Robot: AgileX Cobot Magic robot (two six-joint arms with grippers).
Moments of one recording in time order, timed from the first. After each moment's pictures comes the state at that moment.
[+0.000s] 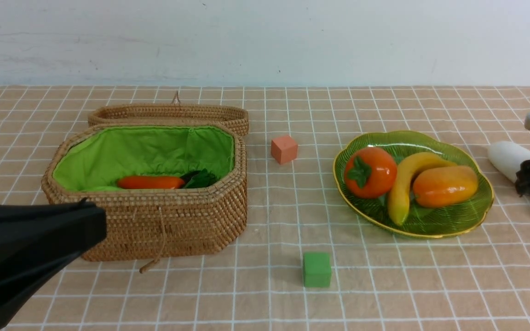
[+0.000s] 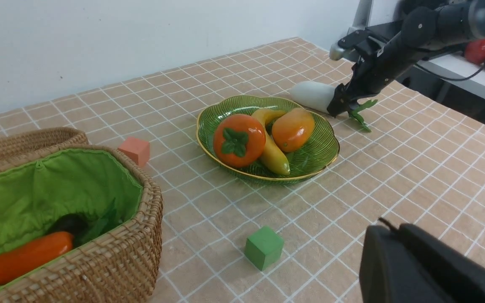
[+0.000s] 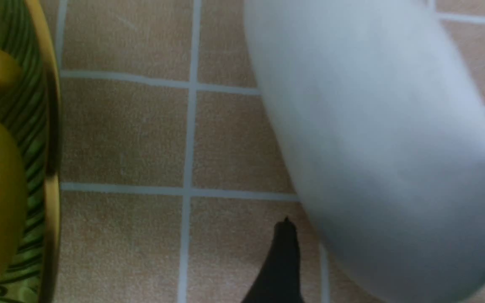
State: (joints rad) right arm -0.31 2.10 -1.47 0.25 0.43 -0.55; left arm -0.82 0.56 -0.71 0.13 0.42 -0.26
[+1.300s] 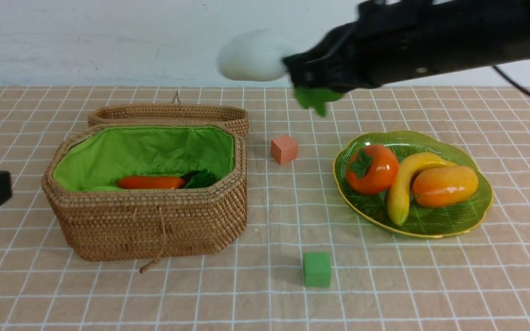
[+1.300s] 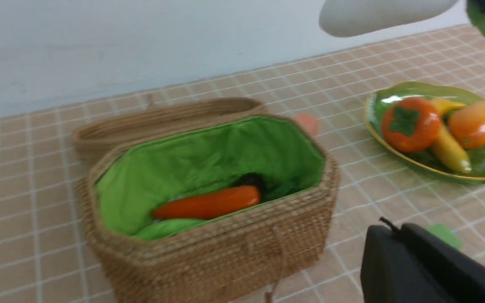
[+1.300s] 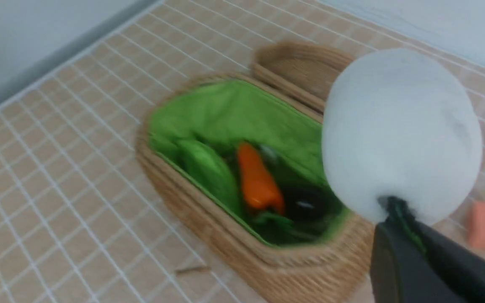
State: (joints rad) right arm 0.51 1.58 -1.50 0.77 0.59 -0.69; left arm -0.82 0.56 -0.71 0.76 0.70 -0.84
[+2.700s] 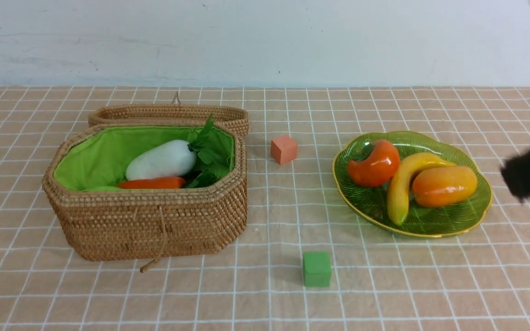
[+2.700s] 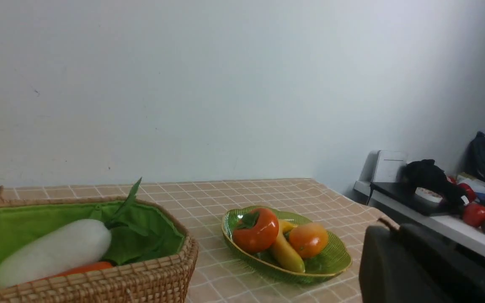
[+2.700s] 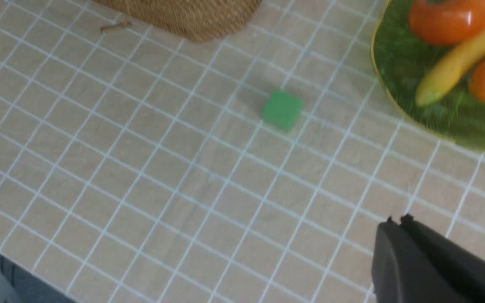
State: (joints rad) right arm 0.63 1.00 -1.31 0.02 1.26 0.15; left arm -0.82 -0.01 -0.26 0.64 0.23 -0.84
